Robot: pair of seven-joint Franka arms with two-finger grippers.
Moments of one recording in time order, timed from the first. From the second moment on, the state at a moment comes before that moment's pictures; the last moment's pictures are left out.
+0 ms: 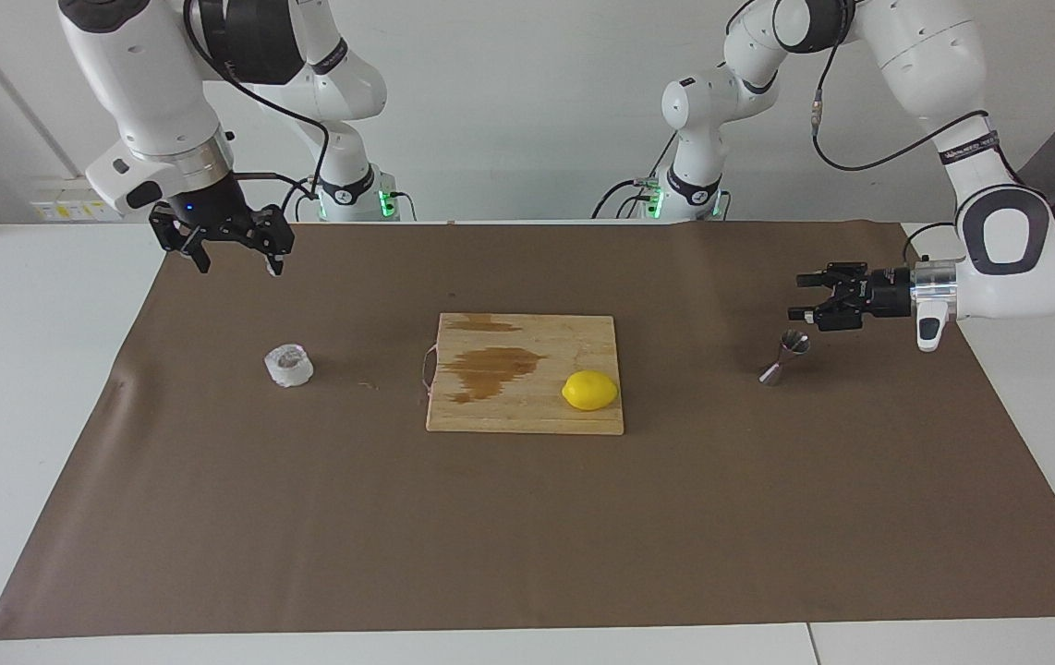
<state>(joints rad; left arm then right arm) 0.27 0.36 0.08 -1.73 -0.71 1.27 -0.50 0.03 -0.02 0.02 -1.68 -0.06 1.65 0.07</state>
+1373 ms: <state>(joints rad) 0.27 0.52 0.12 -1.67 -0.85 1.34 -0.60 0.03 -0.02 0.02 -1.68 -0.06 1.65 0.07</state>
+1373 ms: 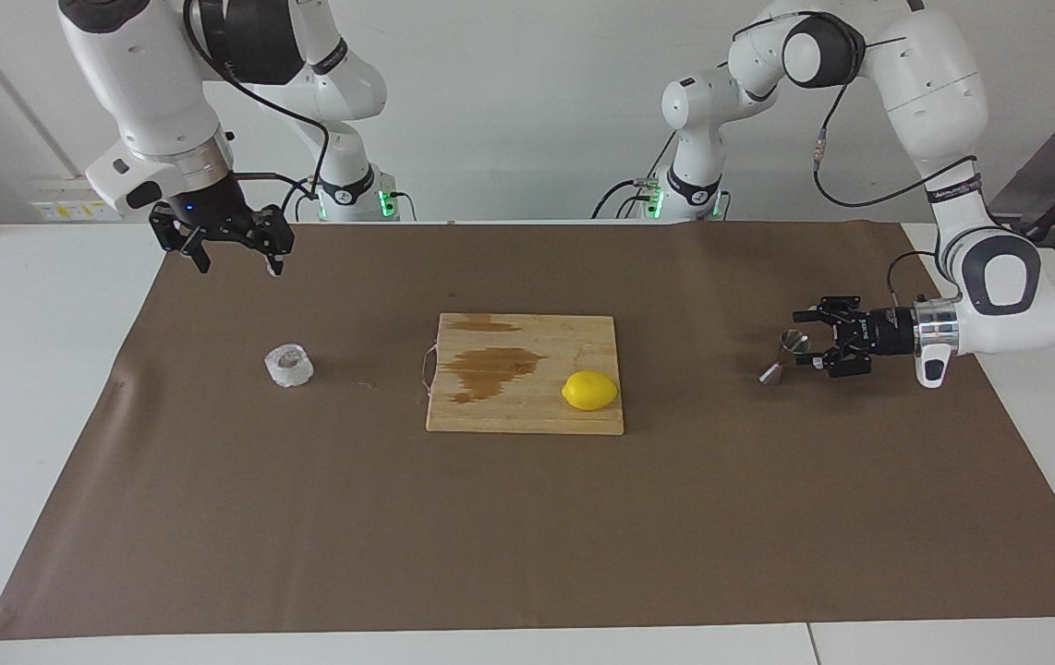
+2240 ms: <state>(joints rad) 0.27 0.53 0.12 -1.67 -0.88 1.37 -0.61 0.03 -0.02 0.02 -1.68 -0.06 1.65 0.07</state>
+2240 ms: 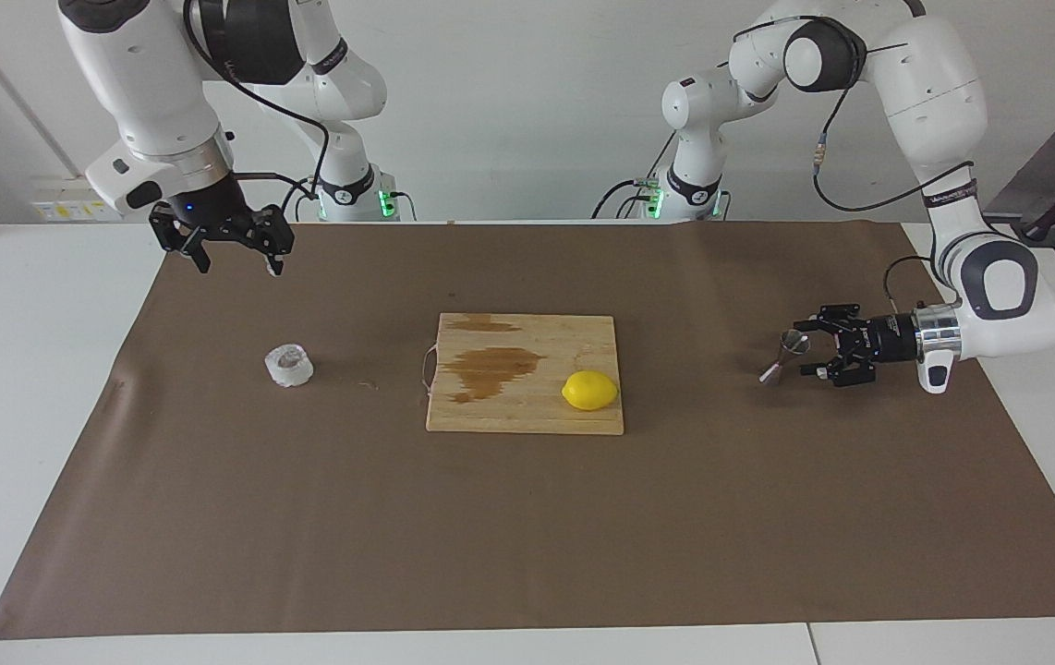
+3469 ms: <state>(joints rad) 0.28 0.53 0.13 -1.70 -0.93 1.37 -0.63 0.03 -0.02 0.02 -1.68 -0.06 1.65 0.07</state>
